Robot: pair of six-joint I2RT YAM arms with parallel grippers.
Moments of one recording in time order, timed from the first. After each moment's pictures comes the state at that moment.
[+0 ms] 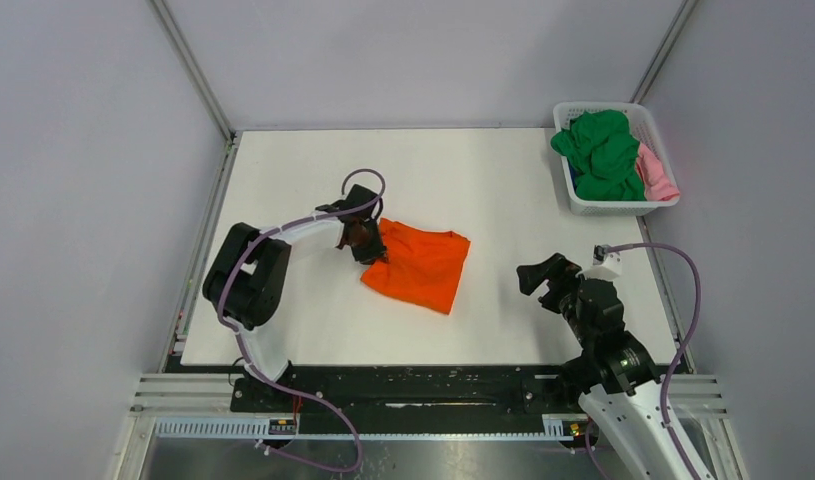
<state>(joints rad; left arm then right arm) -0.46 1.78 1.05 -0.40 0.10 -0.75 0.38 0.28 0.40 -0.50 0.18 0.76</state>
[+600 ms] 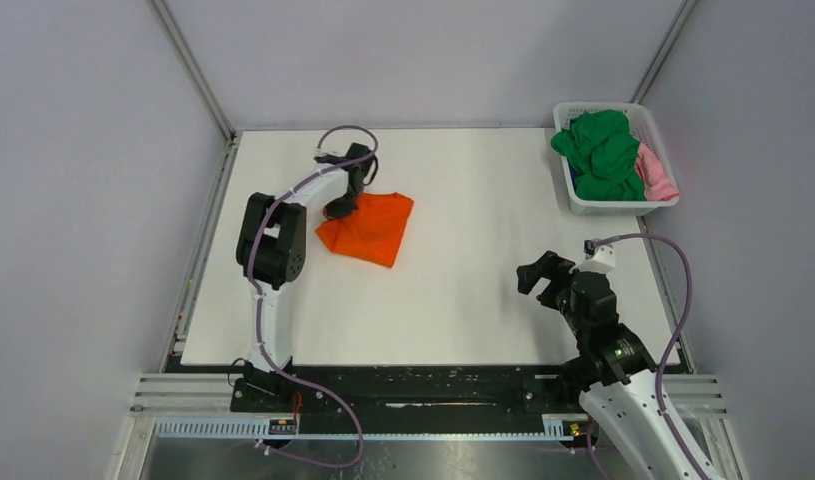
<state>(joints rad) -0.37 2.12 1.62 -0.83 -0.54 -0.70 0.38 0.36 0.40 -0.49 0.22 0.63</state>
